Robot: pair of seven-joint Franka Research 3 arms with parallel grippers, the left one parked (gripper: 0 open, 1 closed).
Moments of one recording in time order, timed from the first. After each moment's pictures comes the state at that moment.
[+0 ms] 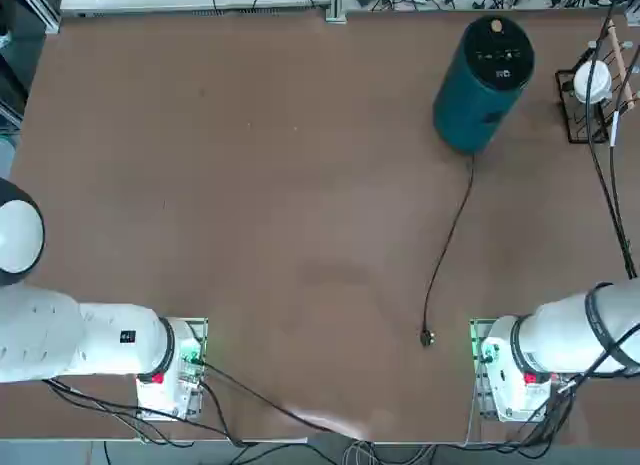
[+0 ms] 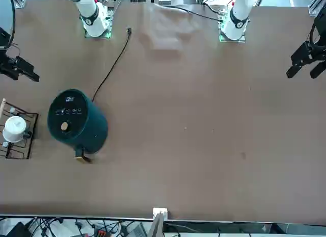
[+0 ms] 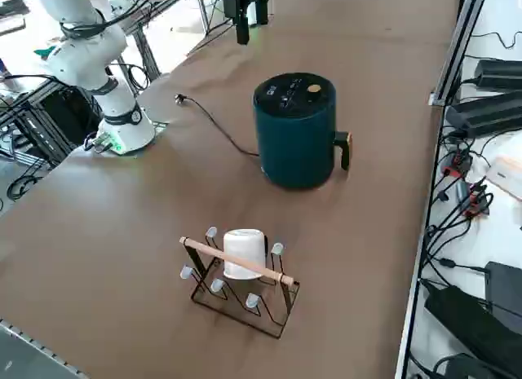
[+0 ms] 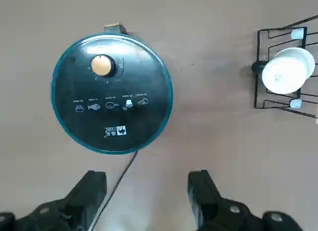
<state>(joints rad) 0.00 0.08 -0.04 -1.46 0.00 1.49 0.03</state>
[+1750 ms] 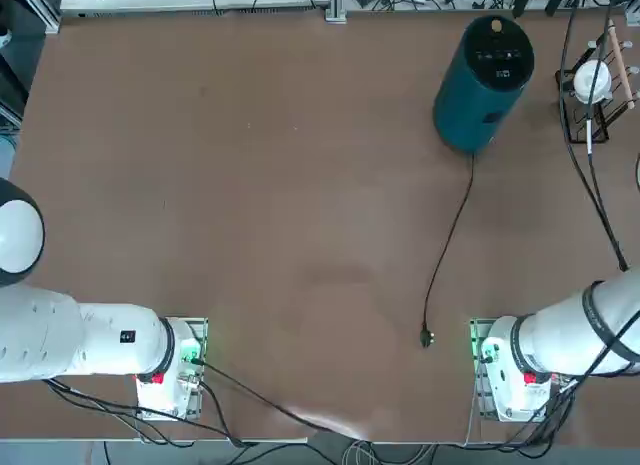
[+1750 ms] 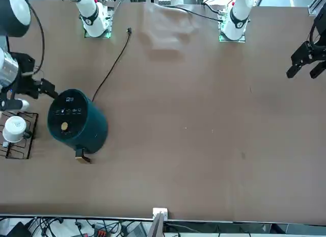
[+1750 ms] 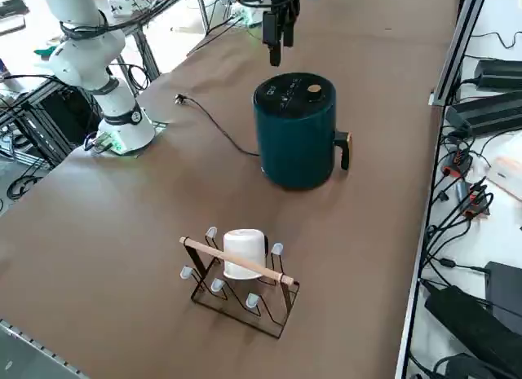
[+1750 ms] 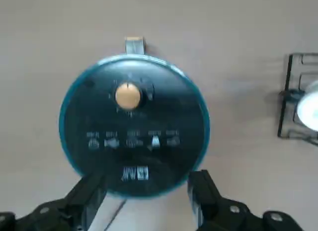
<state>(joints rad) 0.08 0.21 -0.03 -1.49 0.00 1.66 0.03</state>
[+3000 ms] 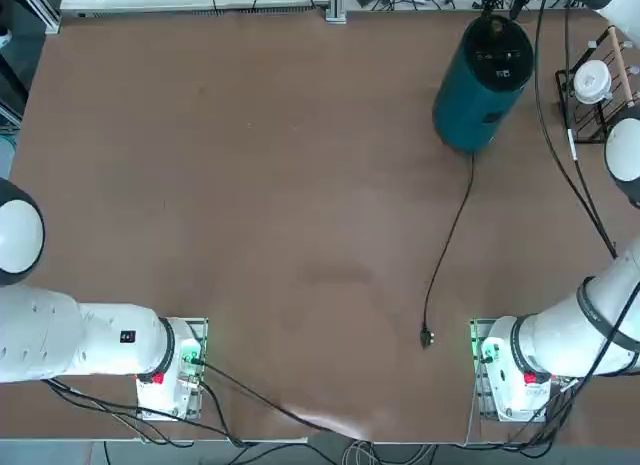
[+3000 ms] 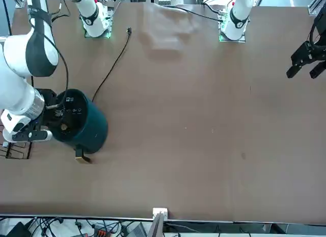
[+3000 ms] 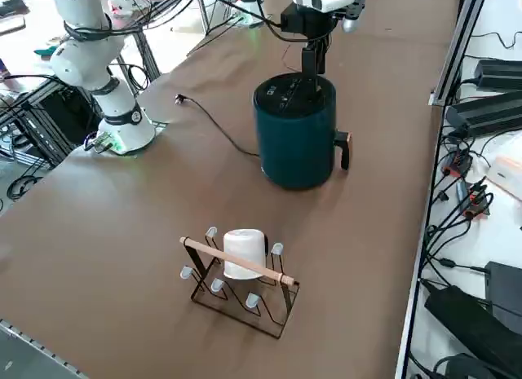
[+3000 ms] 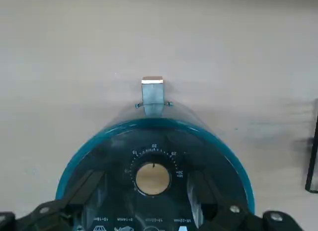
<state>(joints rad) 0.12 0.35 -0.03 -1.49 0.00 1.88 0.03</state>
